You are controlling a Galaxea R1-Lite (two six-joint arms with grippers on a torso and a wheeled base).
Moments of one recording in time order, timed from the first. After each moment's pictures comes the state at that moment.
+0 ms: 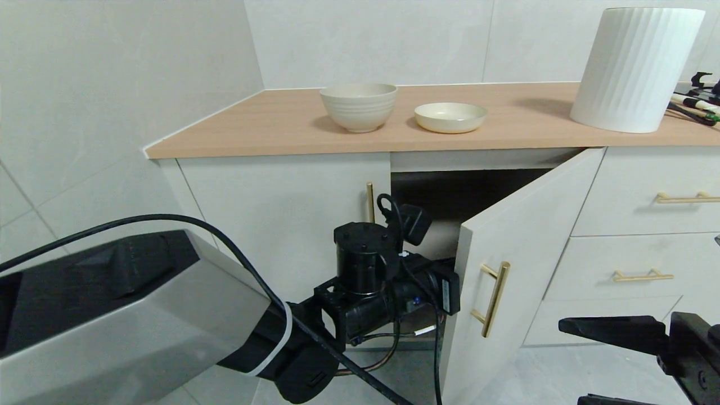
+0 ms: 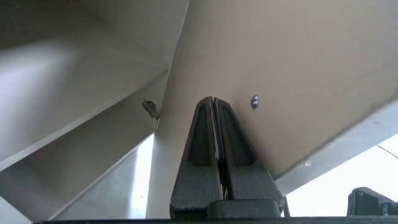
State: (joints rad) left arm -0.82 2.16 -0.99 -1.08 -0.21 -0.30; right arm 0.67 1.05 -0.47 -0.39 0.46 0.27
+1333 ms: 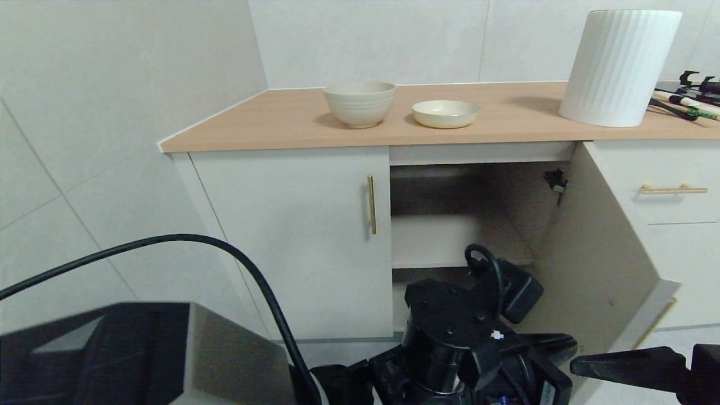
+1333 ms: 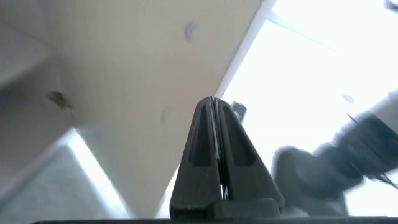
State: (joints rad) left arm -1.08 2.14 -0.98 -1.03 -0.17 -0.30; right arm 0.76 0.99 -0.44 -0.39 0.52 0.27
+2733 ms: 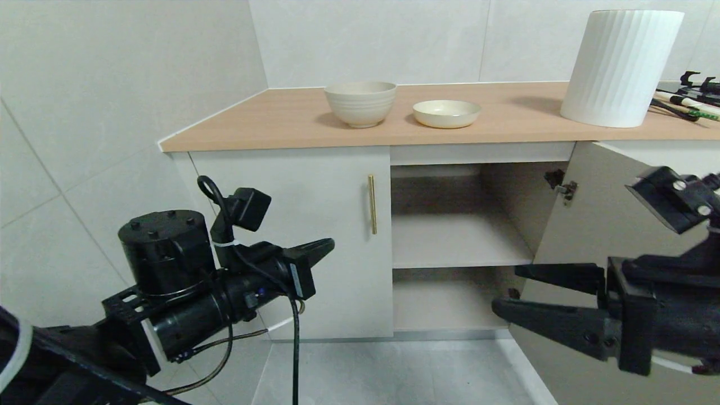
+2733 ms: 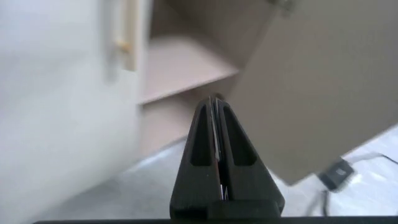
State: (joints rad) left arm -0.48 1.70 -0.53 -1.02 -0.18 -0.25; right arm 0.66 1.28 -0.68 -0.38 0.32 0.25
